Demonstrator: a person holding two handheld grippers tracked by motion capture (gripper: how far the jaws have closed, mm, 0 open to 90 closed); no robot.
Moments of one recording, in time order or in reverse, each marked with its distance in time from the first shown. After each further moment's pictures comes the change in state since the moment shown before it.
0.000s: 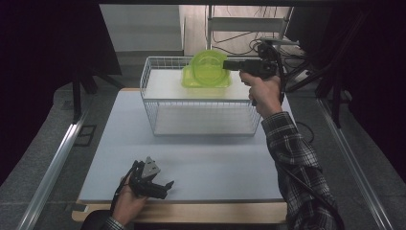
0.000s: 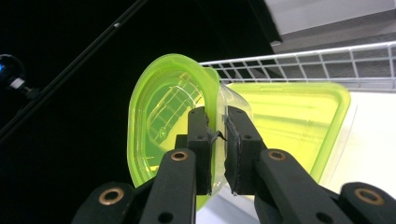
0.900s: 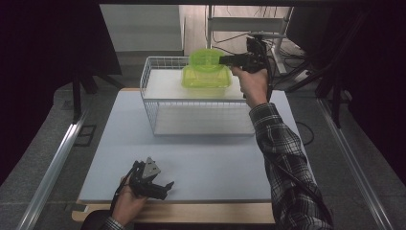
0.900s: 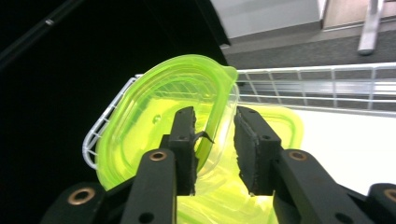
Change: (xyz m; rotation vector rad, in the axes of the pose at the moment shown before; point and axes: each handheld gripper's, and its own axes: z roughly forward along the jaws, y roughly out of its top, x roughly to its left) left arm -0.001 0.000 0.001 0.007 -0.002 0.016; right arm -0.003 0.013 0.032 -0.002 -0.219 -0.036
